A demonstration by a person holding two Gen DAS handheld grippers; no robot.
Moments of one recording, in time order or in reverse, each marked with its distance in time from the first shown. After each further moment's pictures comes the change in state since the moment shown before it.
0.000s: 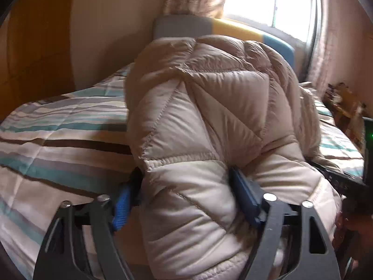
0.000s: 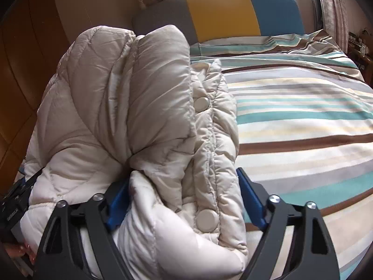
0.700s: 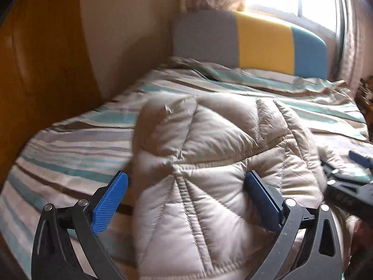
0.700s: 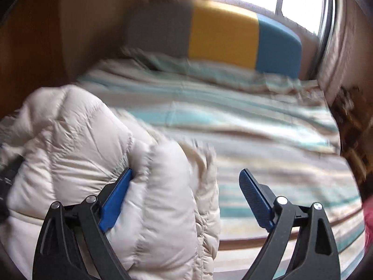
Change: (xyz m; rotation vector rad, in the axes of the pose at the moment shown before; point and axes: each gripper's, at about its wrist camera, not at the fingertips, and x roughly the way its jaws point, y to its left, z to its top) left arm 0.059 -0.028 0.107 0.039 0.076 0.173; right arm 0.047 0.029 0.098 -0.146 0.032 -0.275
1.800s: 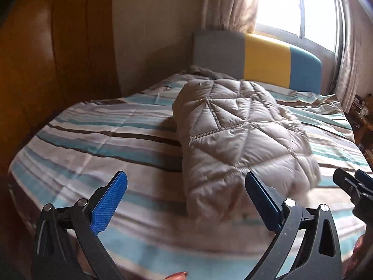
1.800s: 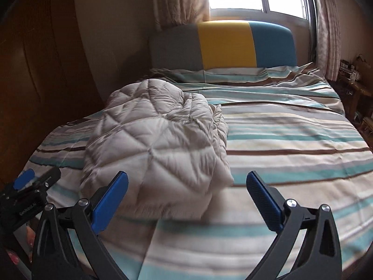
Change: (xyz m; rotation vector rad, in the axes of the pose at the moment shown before) left arm -0.187 0.023 -0.126 -0.106 -0.102 0.057; right arm -0.229 -0.017 -0.132 0.092 -0.156 0.237
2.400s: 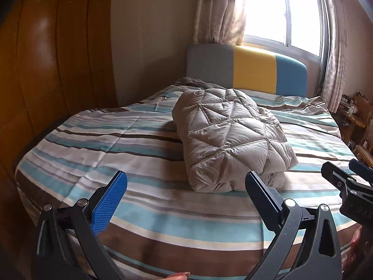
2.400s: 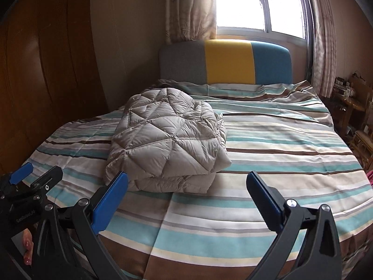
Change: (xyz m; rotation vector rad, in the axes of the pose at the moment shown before) left arm -0.080 0.012 -0.032 0.017 -0.067 -0.037; right arm -0.076 0.034 -0.031 -0.085 -0.074 -0.028
